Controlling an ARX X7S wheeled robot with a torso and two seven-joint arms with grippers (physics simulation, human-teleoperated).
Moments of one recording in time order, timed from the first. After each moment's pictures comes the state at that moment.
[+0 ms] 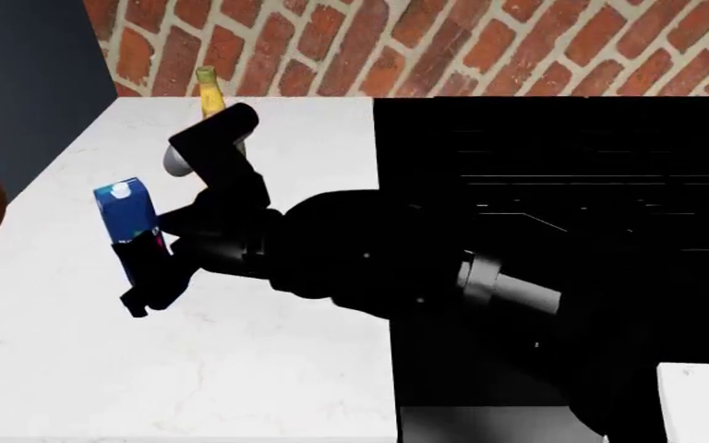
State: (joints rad) left arm -1.78 -1.44 0.47 0.77 -2.42 -0.86 -1.34; right arm 1.51 0.02 -1.54 0.43 1.58 0.24 -0.04
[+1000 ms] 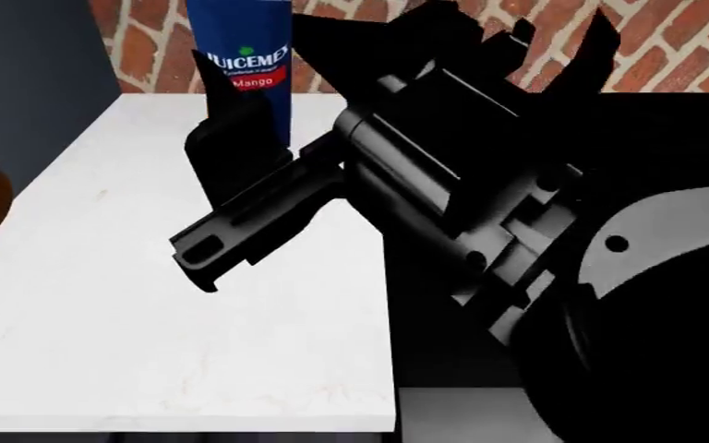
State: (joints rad) left arm -1.84 -1.36 0.49 0.74 -2.46 -0.89 -1.41; right arm 1.86 0.65 -1.29 -0.69 1.75 0.21 0.89
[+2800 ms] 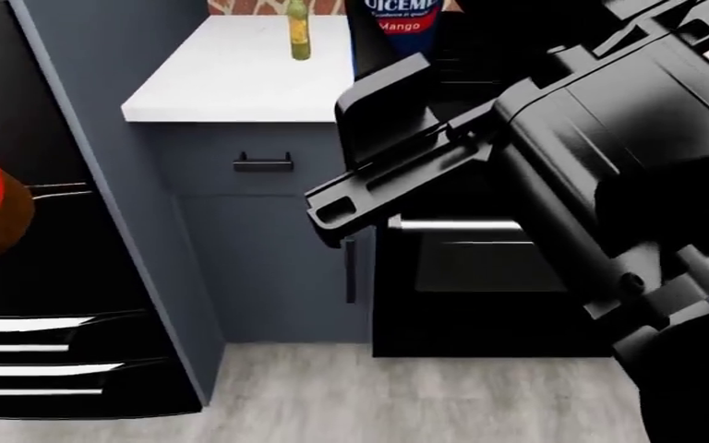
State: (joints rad) left arm -1.81 -1.36 0.52 0.76 -2.44 -0.88 -1.39; right arm 1.94 0.82 -1.24 -0.82 1.73 0.32 1.10
